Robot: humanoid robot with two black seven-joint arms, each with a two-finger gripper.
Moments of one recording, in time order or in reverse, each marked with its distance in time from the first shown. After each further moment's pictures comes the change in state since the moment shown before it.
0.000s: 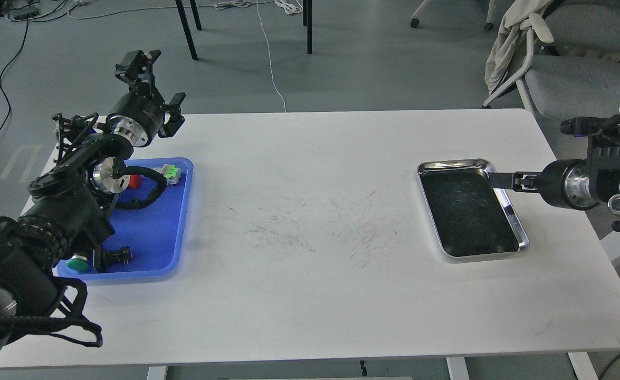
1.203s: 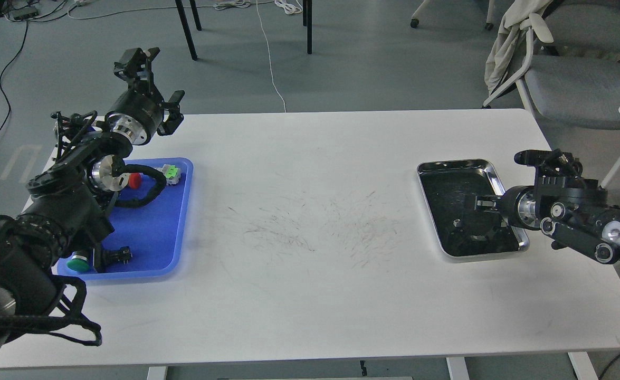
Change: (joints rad) left arm -0.006 0.002 0.001 -0.001 0.000 0.002 0.000; right arm -0.113 0.285 -0.005 -0.302 -0.003 -0.057 0.003
